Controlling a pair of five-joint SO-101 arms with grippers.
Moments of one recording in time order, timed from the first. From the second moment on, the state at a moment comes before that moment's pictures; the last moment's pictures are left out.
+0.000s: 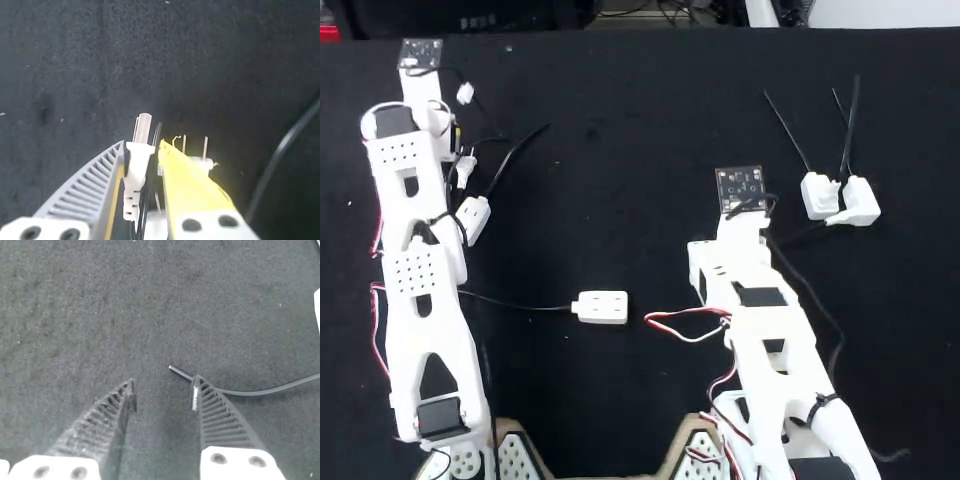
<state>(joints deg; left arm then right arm) -19.3 72.7 -91.8 84.2 -15.7 -2.3 -35.9 74.6 19.1 2.2</state>
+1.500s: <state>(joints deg) 6.2 5.4 -8.4 87.7 -10.1 -2.3 -35.9 74.6 19.1 2.2</state>
